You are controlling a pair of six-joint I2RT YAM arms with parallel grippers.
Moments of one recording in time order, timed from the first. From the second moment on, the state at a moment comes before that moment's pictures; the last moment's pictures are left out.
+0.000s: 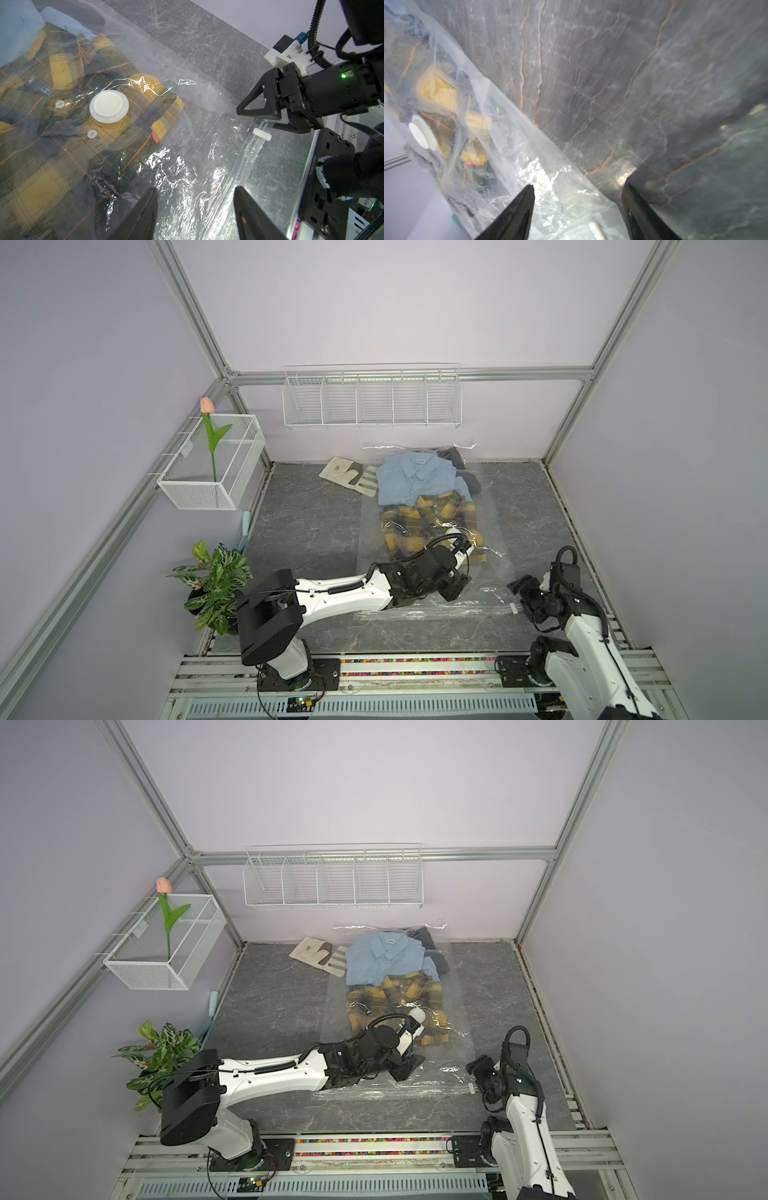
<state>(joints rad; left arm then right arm) -1.21 1.60 1.04 -0.05 -0.08 -0.23 -0.19 0.74 0.30 -0.66 -0.35 0.82</state>
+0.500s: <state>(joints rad) -1.32 1.82 1.20 -0.05 -0.07 -0.10 -0.19 0.67 0.39 -0.63 -0.52 0.96</state>
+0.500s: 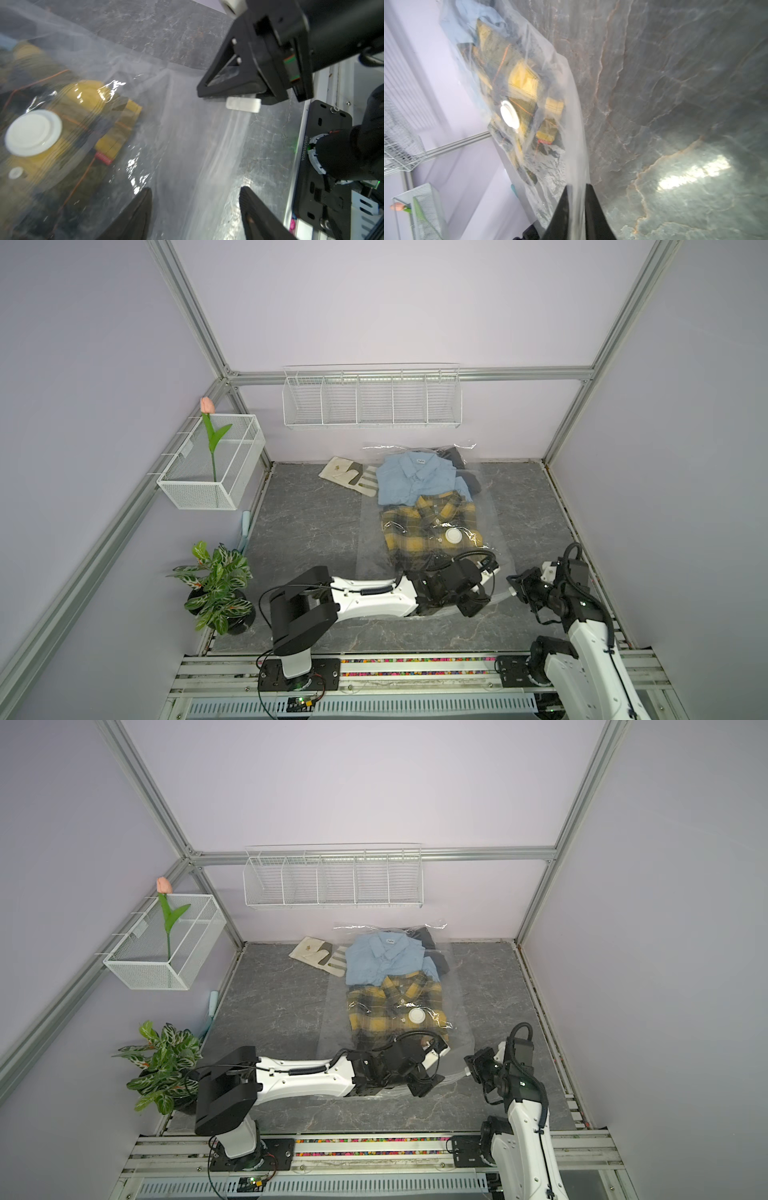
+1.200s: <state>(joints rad) -1.32 1.94 1.28 -0.10 -0.24 0.02 -0.19 0.80 0.50 -0.56 -0.63 0.99</state>
